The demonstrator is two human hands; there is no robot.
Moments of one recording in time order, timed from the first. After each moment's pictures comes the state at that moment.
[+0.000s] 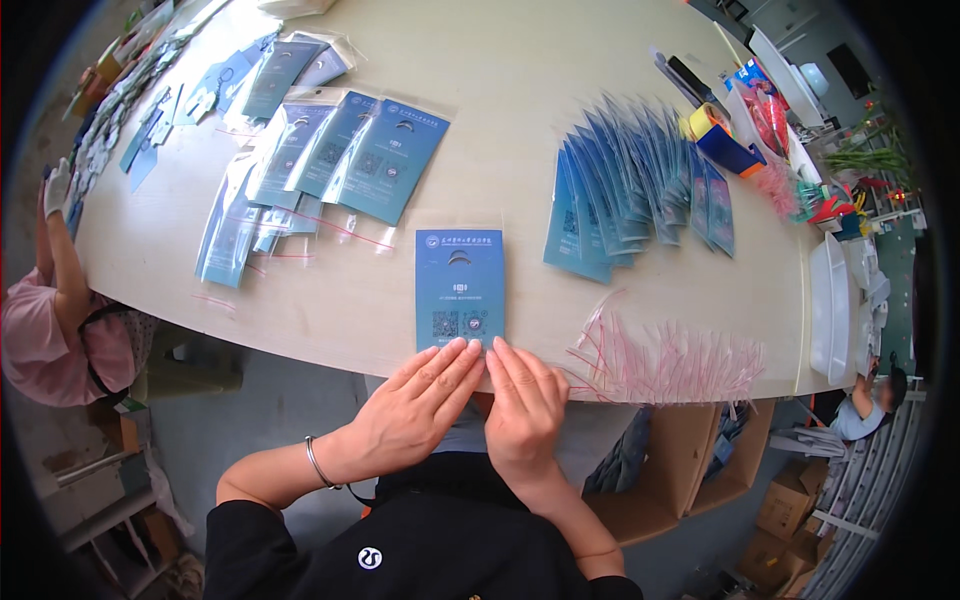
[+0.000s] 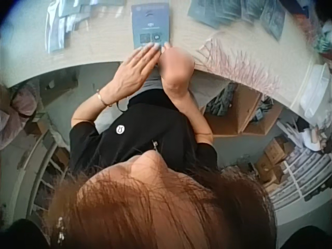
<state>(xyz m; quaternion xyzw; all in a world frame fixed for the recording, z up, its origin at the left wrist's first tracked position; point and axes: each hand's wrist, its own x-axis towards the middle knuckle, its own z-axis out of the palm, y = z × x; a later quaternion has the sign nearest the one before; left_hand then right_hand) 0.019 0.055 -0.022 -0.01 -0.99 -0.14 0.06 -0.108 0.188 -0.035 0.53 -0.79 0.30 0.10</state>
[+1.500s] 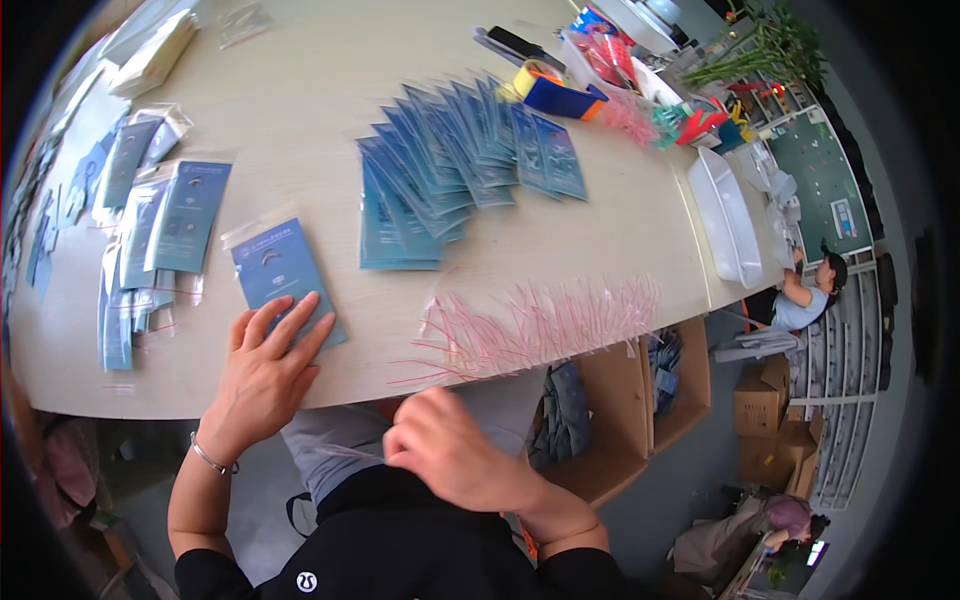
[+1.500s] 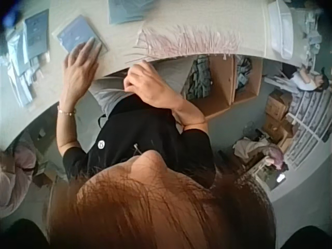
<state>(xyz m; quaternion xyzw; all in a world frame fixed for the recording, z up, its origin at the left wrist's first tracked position) -0.032 0.012 -0.004 0.03 -0.99 -0.13 0.05 -0.143 0.245 0.028 0.59 -0.70 0.36 -0.19</state>
